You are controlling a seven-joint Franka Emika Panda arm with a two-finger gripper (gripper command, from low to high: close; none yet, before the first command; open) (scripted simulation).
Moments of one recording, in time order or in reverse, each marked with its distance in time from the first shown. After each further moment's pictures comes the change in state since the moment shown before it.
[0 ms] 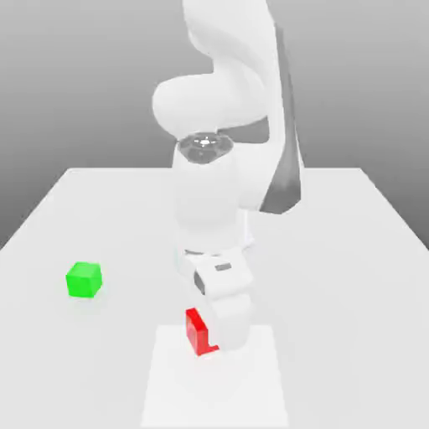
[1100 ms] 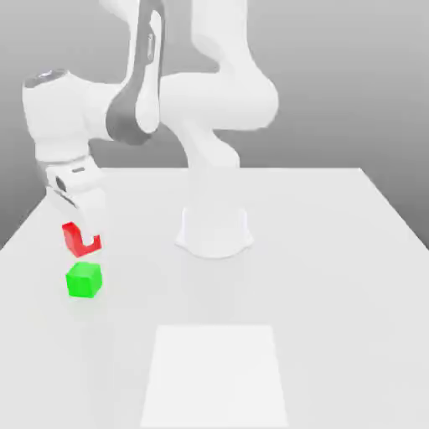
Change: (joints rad) arm -0.540 -0.386 -0.531 -0.163 -0.553 -0.181 -0.810
